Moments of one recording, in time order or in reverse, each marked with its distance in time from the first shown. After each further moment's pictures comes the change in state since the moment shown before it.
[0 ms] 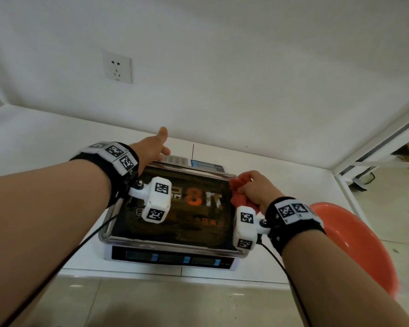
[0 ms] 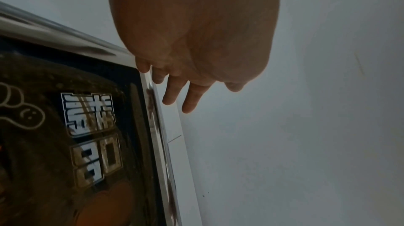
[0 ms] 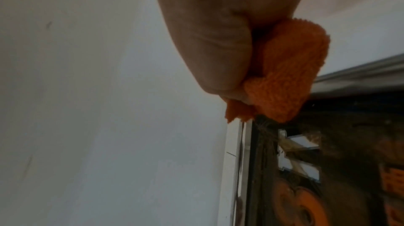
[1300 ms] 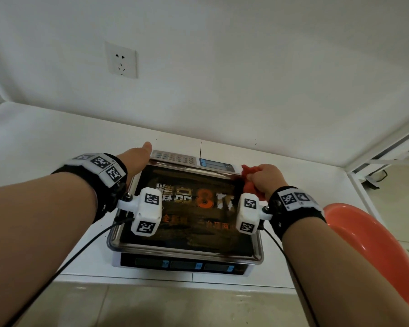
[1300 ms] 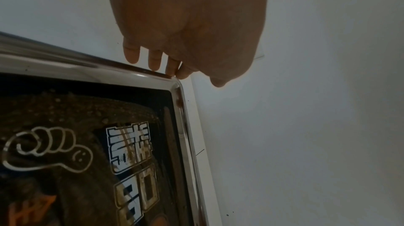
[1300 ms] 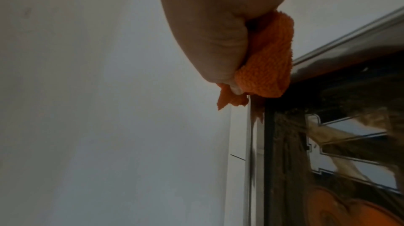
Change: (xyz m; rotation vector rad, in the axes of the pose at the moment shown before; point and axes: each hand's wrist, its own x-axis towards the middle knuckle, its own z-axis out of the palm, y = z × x) left_hand -0.007 -0.022 -0.022 0.139 0.145 -0.152; right_hand 0.044 -0.015 0.016 -0.149 0.185 -0.036
